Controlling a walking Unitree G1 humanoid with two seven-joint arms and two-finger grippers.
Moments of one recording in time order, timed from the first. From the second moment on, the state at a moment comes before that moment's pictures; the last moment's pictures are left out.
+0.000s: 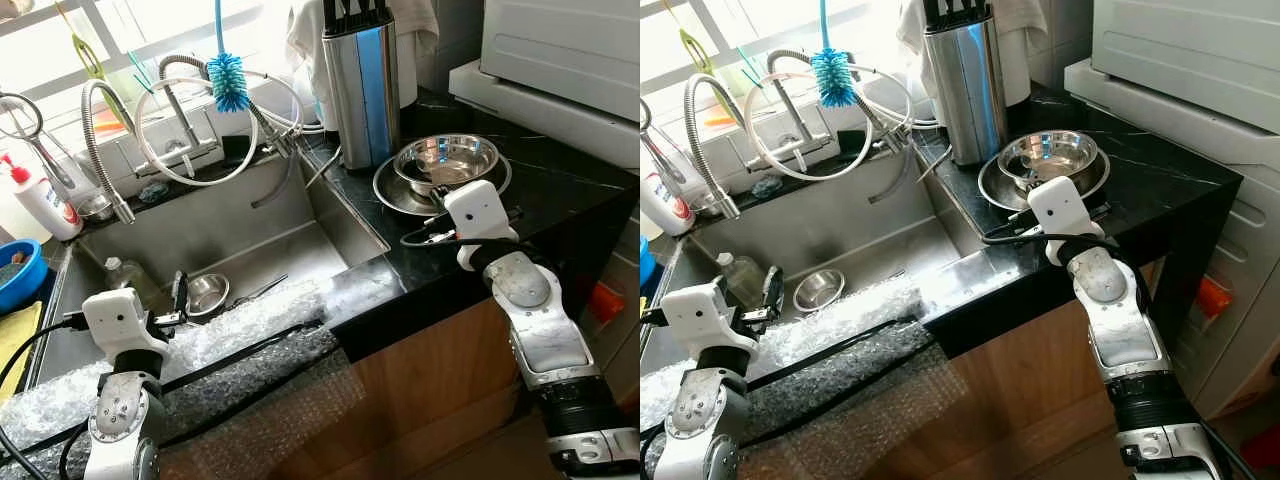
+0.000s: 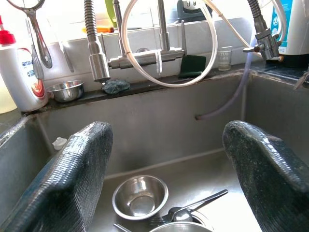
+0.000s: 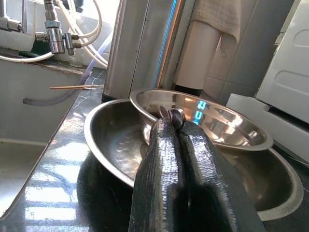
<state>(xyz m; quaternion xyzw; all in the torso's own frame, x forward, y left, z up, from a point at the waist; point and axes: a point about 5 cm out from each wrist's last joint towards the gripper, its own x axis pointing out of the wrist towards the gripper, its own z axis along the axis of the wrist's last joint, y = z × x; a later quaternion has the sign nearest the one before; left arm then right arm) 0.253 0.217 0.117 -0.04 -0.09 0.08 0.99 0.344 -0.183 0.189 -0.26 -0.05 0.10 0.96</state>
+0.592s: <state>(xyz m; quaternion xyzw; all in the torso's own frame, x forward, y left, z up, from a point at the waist) 0.257 0.216 0.121 -0.04 -0.10 0.08 0.99 0.347 -0.183 0.229 -0.27 -0.13 0.04 0.95</state>
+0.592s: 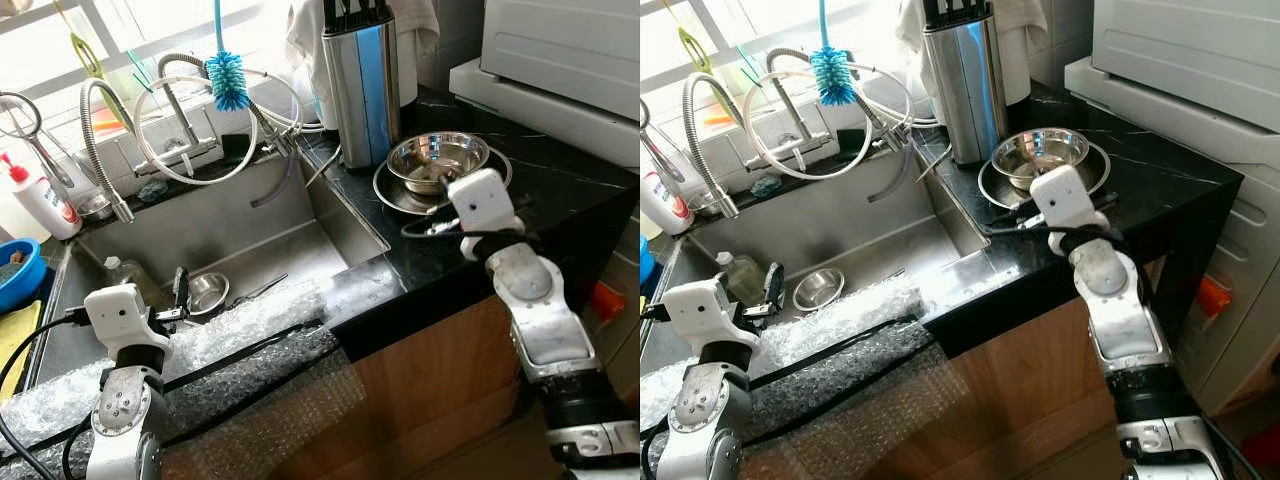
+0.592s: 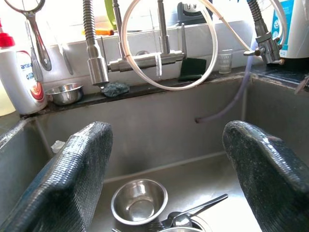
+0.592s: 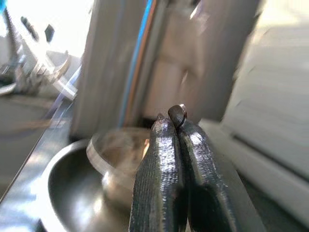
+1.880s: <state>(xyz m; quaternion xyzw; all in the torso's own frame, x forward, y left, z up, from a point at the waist) 0.284 0.158 0.179 0.05 -0.21 -0.08 0.97 0.326 -0.090 0.252 0.06 -0.10 0.30 0.95</state>
